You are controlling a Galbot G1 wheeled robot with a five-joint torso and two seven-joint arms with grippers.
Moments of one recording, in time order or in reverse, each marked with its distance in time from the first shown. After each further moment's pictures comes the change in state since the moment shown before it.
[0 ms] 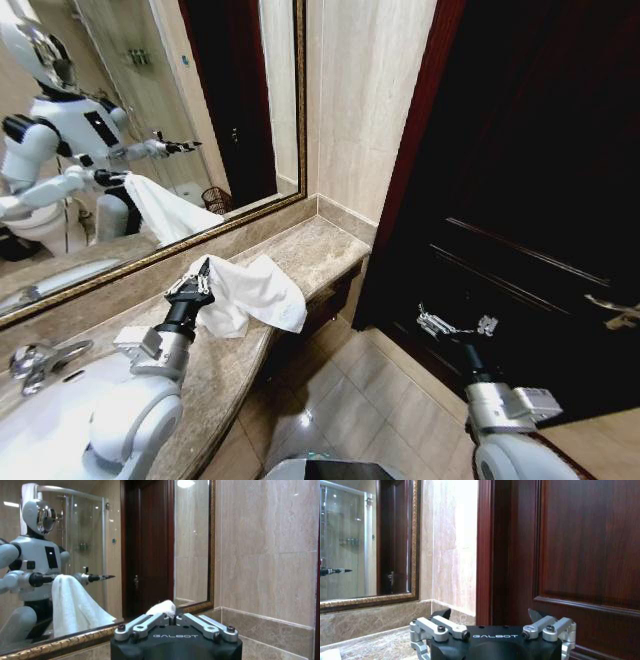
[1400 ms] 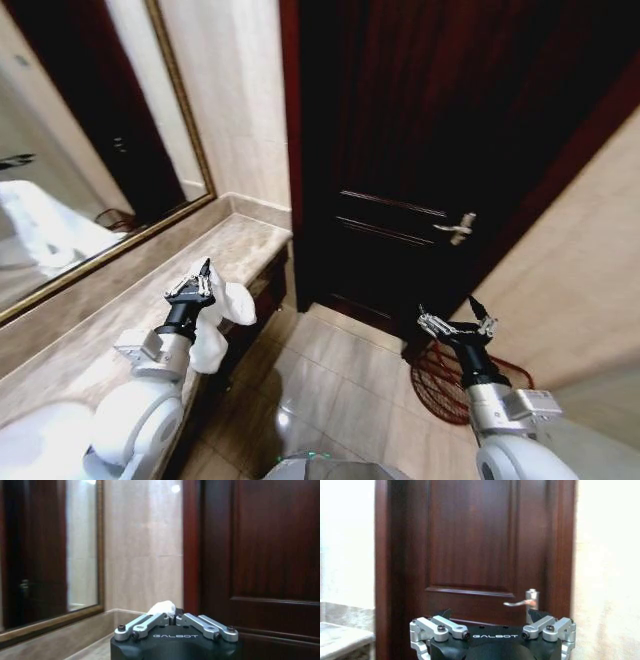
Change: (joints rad) left arm 0.008 -0.005 0.002 0.000 0.011 -0.019 0.004; right arm -0.003 0.002 0.002 0.000 -0.001 0.008 -0.003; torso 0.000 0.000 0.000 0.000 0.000
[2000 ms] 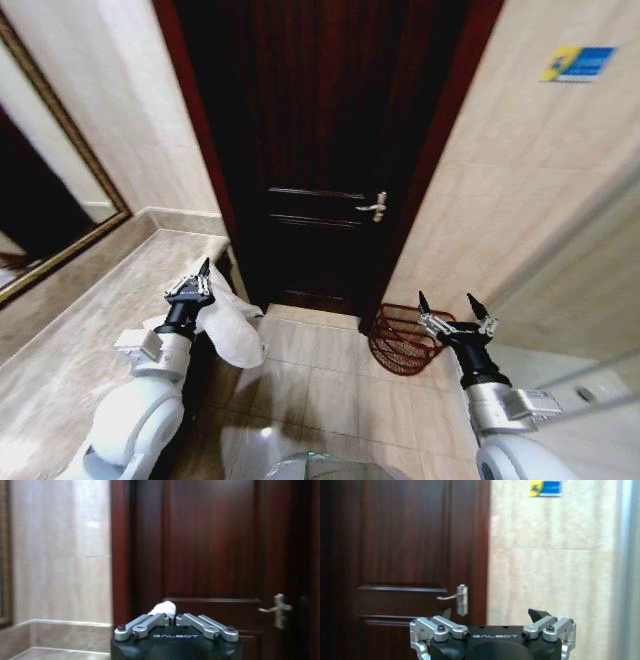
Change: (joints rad) left arm 0.000 -0.003 0.000 0.000 0.006 -0.006 -0.002; right arm 0.002 0.000 0.000 0.000 -0.005 0.001 0.000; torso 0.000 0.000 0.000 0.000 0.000
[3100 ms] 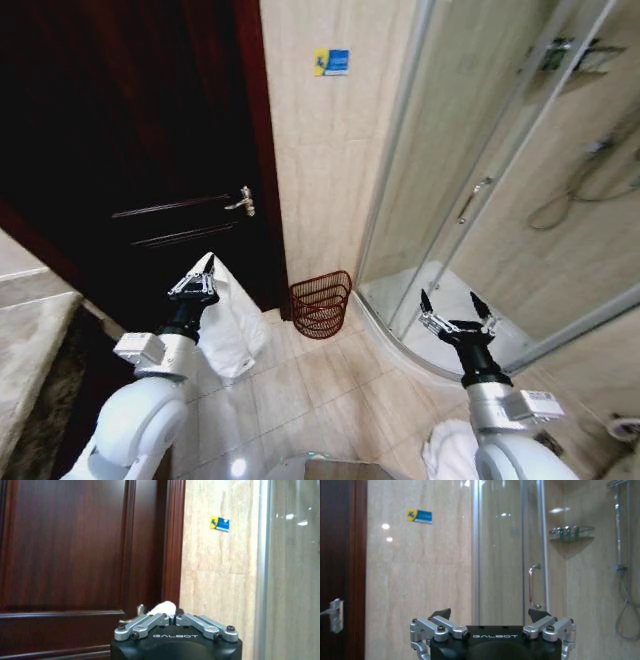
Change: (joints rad) left arm -0.013 -0.011 0.036 0.000 -0.018 -0.082 0.055; right arm 0.015 -0.001 -0.019 0.000 0.021 0.052 0.064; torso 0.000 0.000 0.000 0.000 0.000
